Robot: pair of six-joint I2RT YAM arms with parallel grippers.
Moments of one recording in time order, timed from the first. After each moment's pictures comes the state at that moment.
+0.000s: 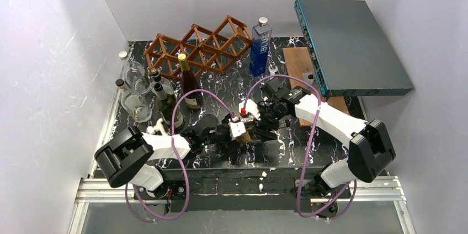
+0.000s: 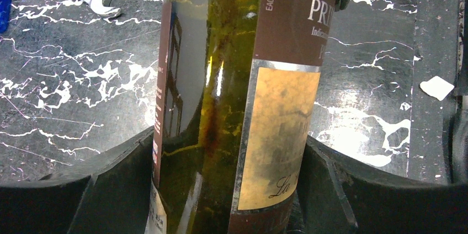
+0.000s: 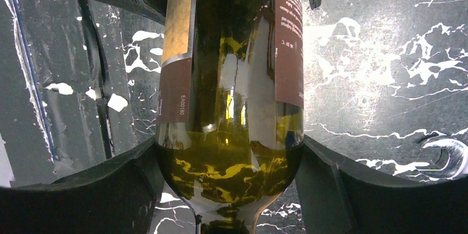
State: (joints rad) left arm -0.88 1.43 0.41 0.61 0.33 0.37; right arm 0.71 1.45 1.08 -0.83 -0.50 -0.79
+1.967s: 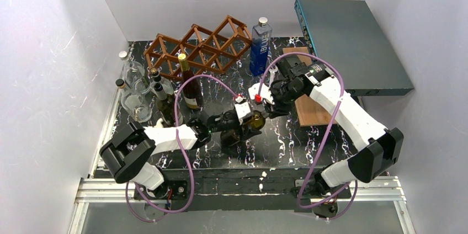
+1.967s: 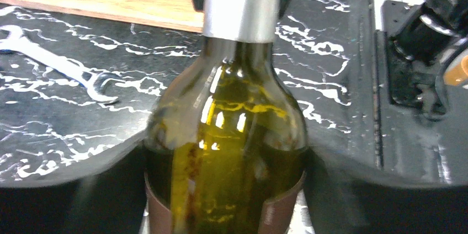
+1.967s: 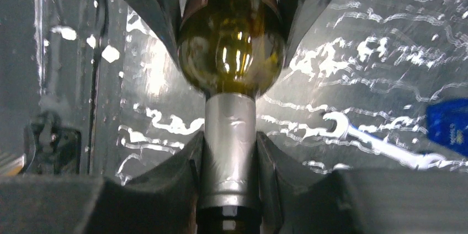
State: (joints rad) left arm -0.88 1.48 0.61 0.67 0.44 0.10; right arm 0.60 1.44 1.46 -1.26 -0.58 -1.16
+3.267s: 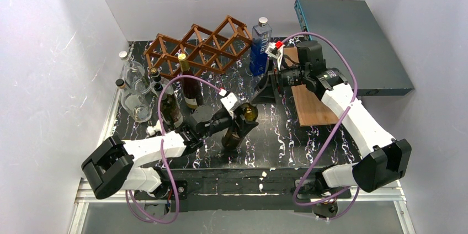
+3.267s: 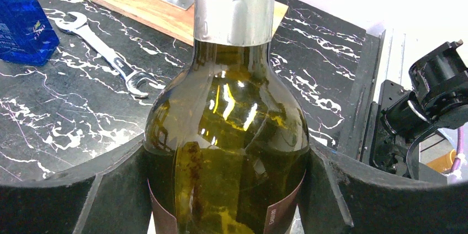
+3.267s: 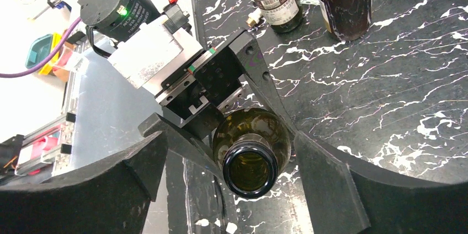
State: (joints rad) left arm -0.89 1.27 0.55 0.64 0.21 -0.13; right arm 0.42 1.34 1.33 -0.55 -1.08 -0.04
